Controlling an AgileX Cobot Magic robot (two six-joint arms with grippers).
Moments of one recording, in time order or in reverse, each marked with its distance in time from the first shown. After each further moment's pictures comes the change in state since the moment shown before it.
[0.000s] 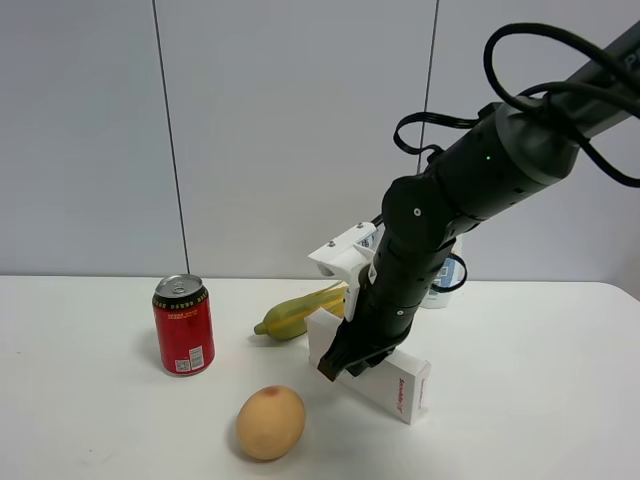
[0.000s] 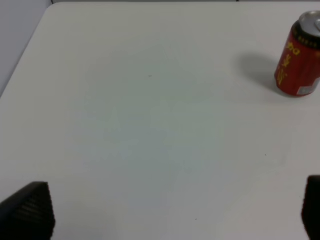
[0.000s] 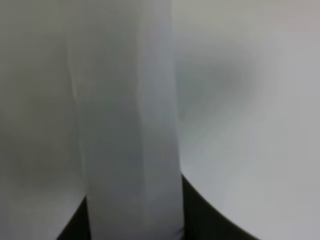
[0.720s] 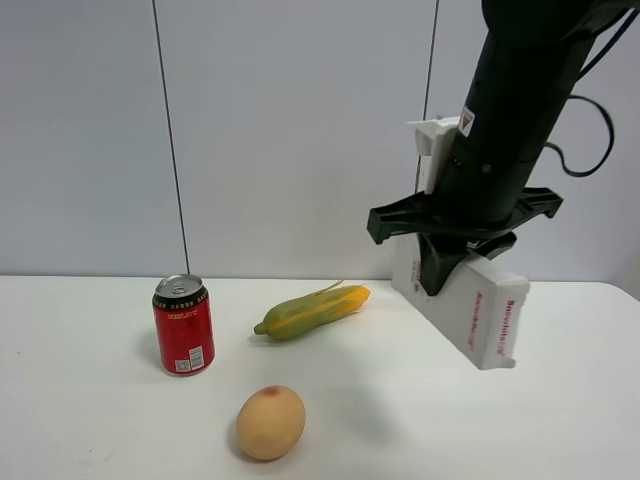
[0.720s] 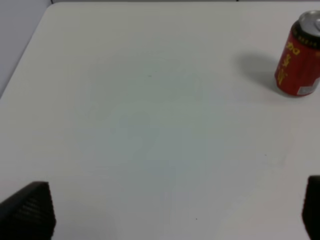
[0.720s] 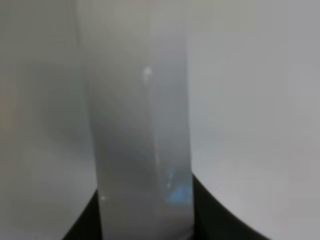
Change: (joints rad) left arm 0.000 0.000 0.000 0.000 0.000 0.000; right arm 0.000 -0.415 0.000 -0.056 0.512 0.500
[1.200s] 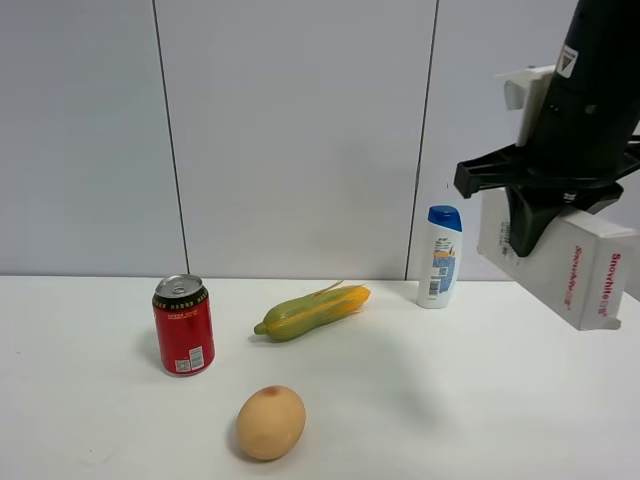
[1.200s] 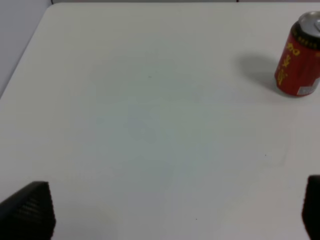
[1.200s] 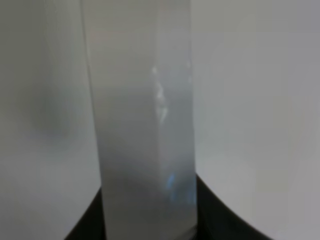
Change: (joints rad) left arm 0.000 0.000 0.000 0.000 0.000 0.000; right arm -0.137 -0.121 0.000 -0.077 0.133 0.036
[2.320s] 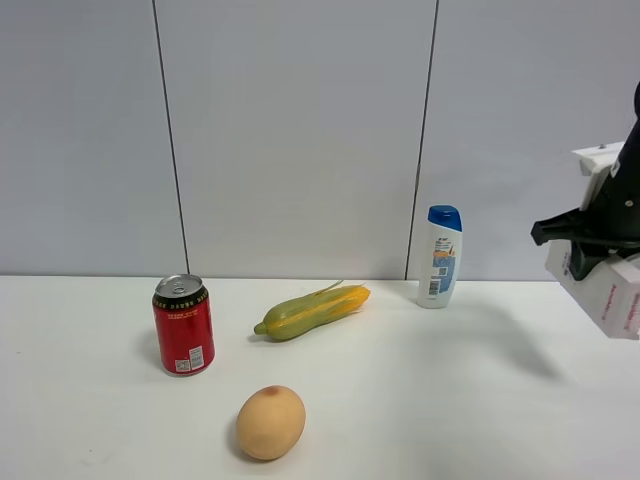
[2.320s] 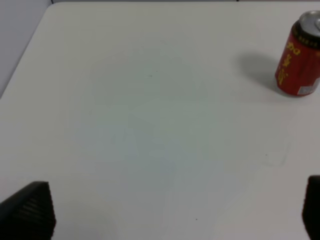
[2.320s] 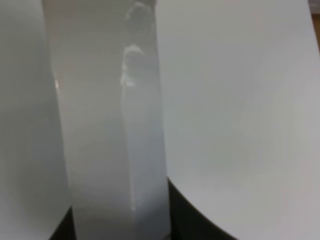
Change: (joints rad) left arm 0.000 0.000 0.000 0.000 0.000 0.000; right arm -0.458 0.314 0.000 0.031 -0.493 -0.230
